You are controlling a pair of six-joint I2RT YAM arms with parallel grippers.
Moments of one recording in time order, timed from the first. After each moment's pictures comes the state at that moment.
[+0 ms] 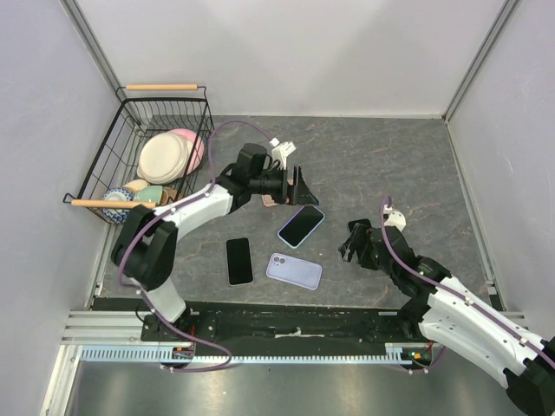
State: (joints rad) left arm -0.58 1.66 1.11 0.05 0.69 -0.54; right arm 0.67 0.70 0.42 -0.44 0.23 0.80
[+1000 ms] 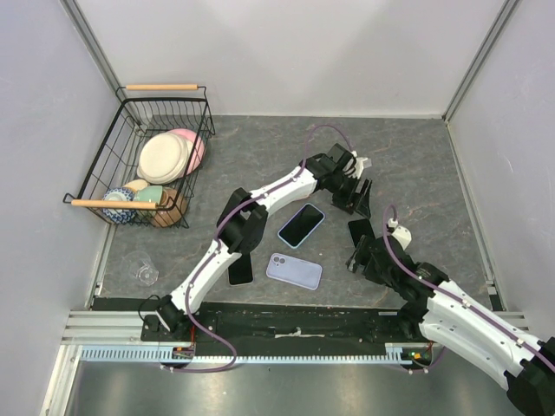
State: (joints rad) left arm -0.82 2.62 2.33 -0.60 0.60 -0.38; right arm 0.67 0.67 0.34 -0.58 0.26 0.96
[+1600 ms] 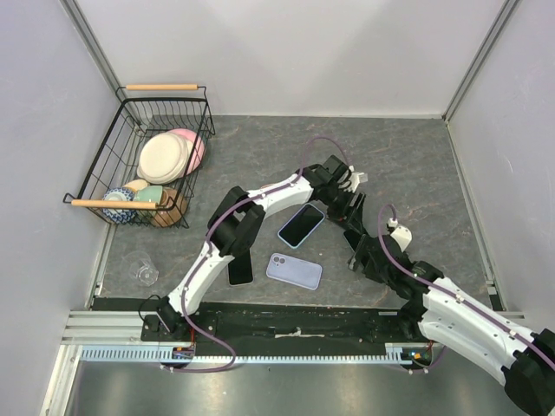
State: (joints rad) left arm -0.85 2.50 2.08 -0.54 0.68 -0.38; right arm 0.66 0.73 0.32 -0.53 0.30 0.96
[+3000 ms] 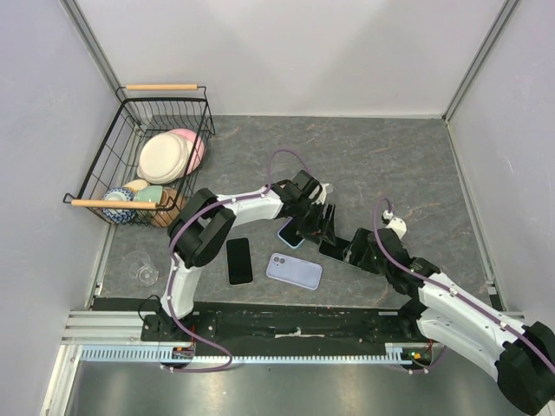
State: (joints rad) left arm -0.81 2.08 1.40 -0.33 0.51 -0.54; right arm 0.59 0.81 0.32 -0.34 0.26 0.84
